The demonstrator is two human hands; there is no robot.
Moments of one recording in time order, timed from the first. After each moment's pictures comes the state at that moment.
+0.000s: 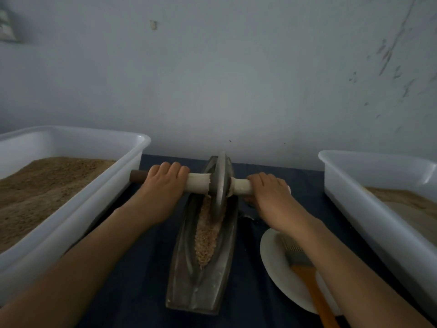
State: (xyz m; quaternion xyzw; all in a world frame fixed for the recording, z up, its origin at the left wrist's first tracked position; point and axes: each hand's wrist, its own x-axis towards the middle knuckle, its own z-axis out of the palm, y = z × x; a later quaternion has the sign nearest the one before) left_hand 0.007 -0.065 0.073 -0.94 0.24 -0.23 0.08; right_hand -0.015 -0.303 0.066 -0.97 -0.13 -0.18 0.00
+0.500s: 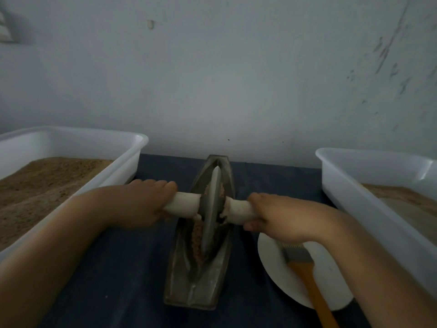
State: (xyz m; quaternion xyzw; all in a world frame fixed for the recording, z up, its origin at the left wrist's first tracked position) left_hand -0.027 -0.043 0.114 -0.95 0.31 0.06 0.06; right_hand -0.074 -0.290 0.119 -0.98 -0.17 0.10 0.04
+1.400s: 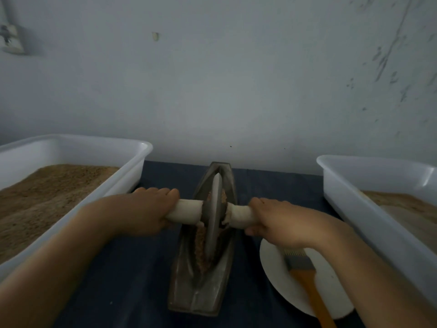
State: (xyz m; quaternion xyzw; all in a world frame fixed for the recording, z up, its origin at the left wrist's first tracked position) left_hand -0.031 -0.046 0.114 -0.95 0.30 0.04 0.07; right_hand -0.070 -0.288 0.114 -0.98 -0.17 0.07 0.01
